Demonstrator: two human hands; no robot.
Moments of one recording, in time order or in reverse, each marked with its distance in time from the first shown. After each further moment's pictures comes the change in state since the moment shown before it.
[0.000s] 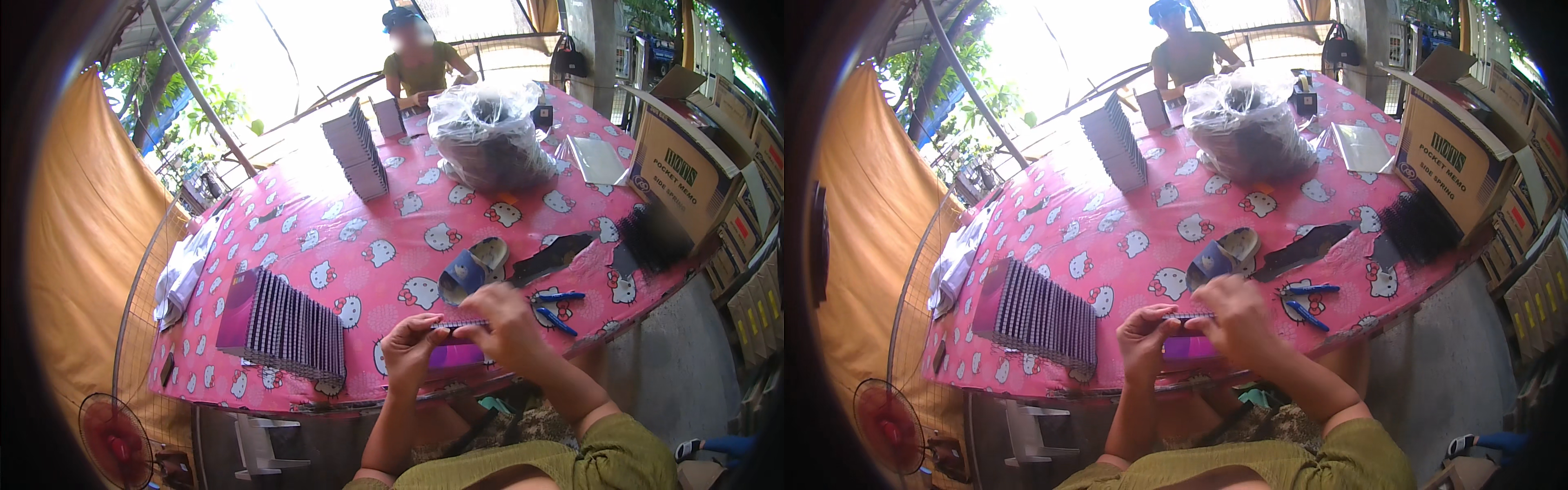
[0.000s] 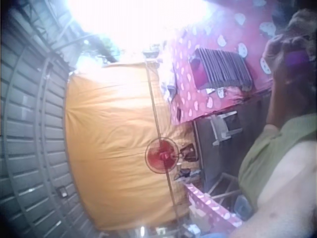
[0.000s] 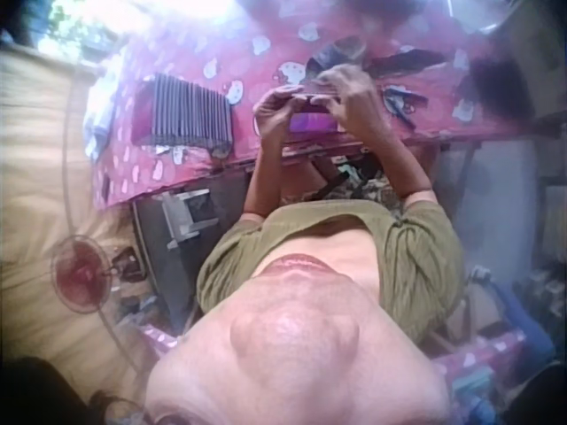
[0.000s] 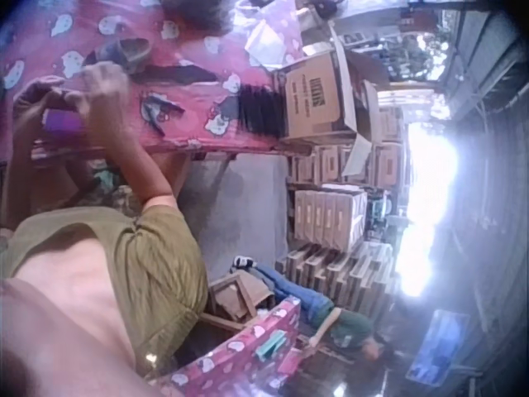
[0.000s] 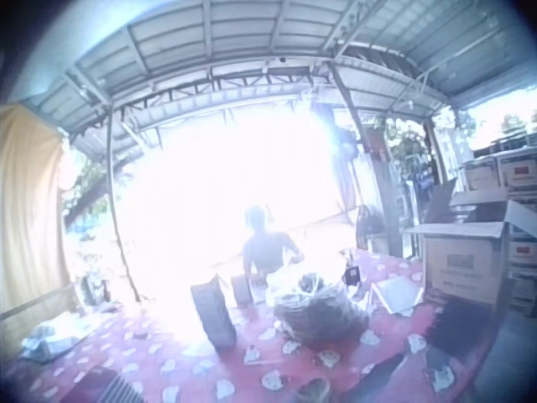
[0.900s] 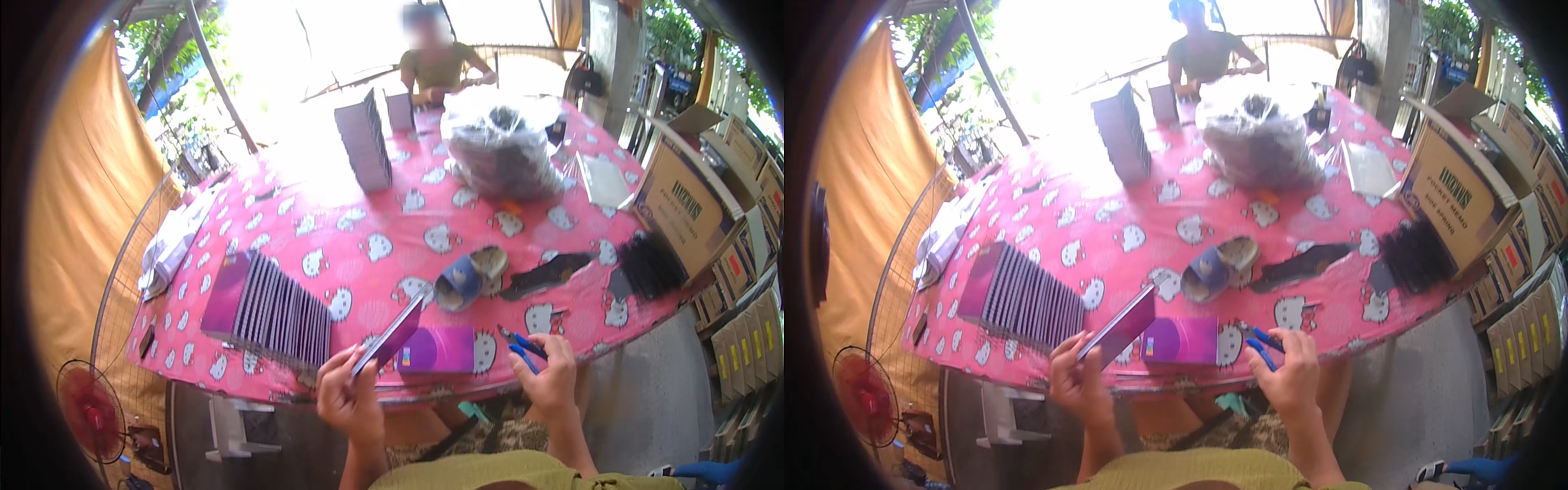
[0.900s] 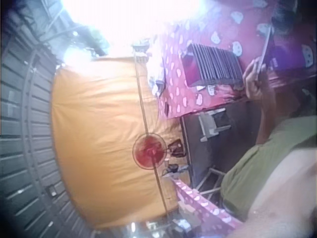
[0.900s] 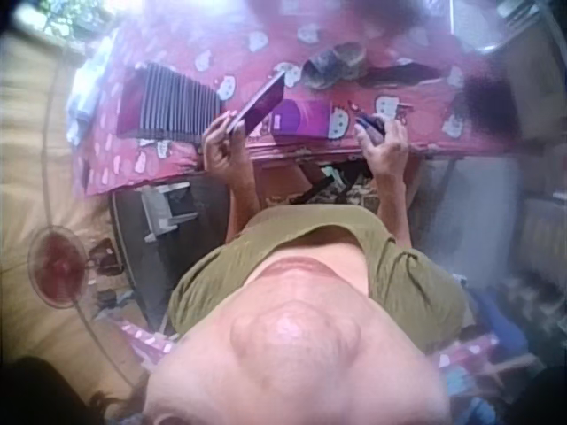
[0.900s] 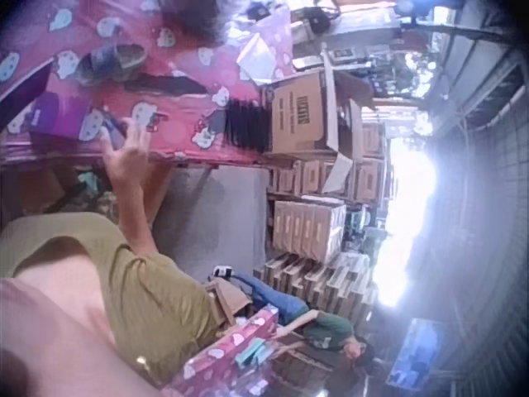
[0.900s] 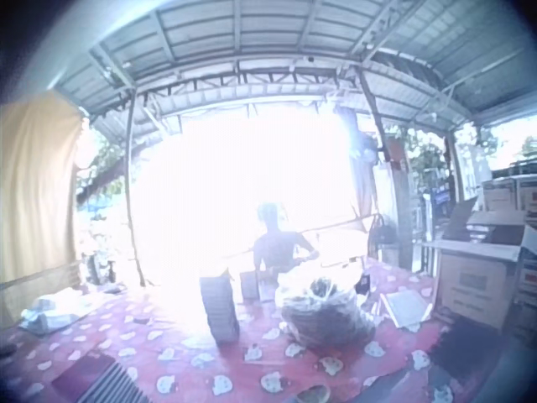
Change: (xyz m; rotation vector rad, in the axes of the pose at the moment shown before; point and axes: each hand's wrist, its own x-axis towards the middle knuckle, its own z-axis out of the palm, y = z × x) left_hand -0.040 0.059 -0.014 0.439 0.485 0.558; right_hand -0.071 0.000 -0.031 -0.121 0.134 0.471
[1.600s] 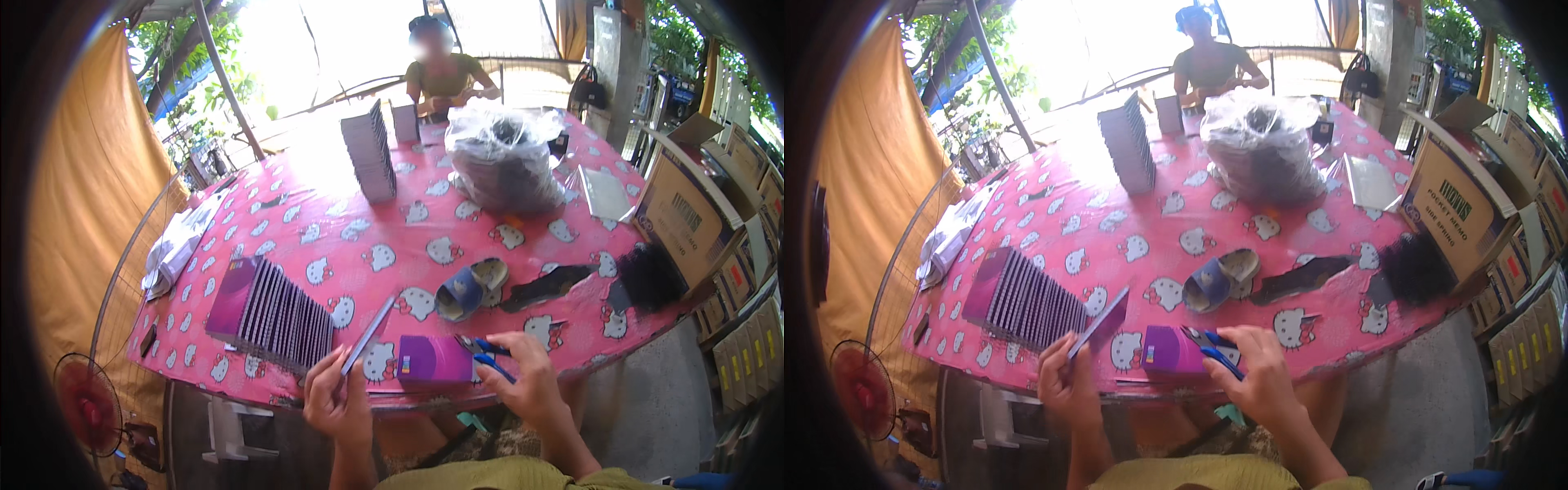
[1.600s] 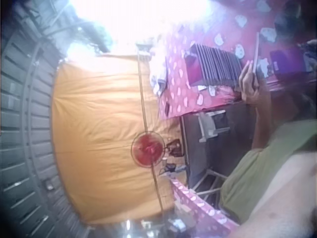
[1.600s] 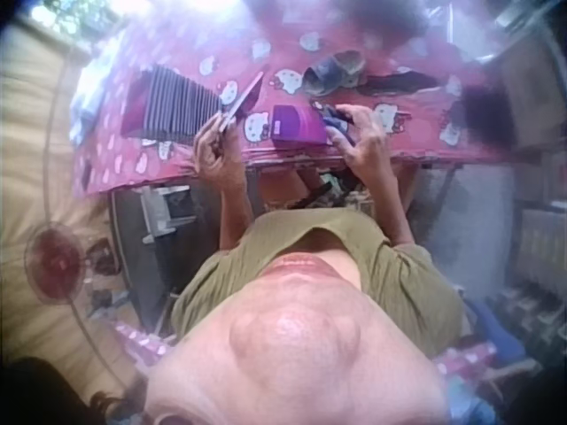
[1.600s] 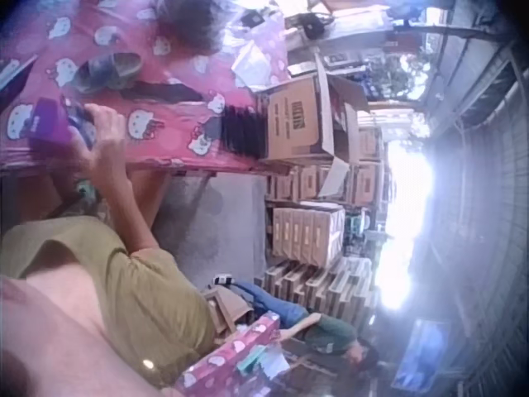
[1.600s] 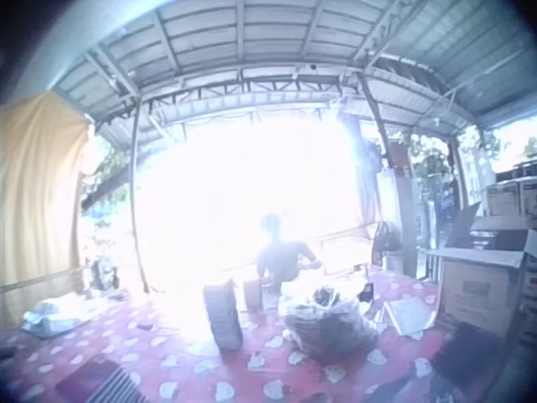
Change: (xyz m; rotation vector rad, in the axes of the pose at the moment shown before) left_hand 0.012 0.014 -0.009 0.264 -0.068 0.078; right_hand 0.022 -0.044 -0.007 0.241 -0.193 -0.227
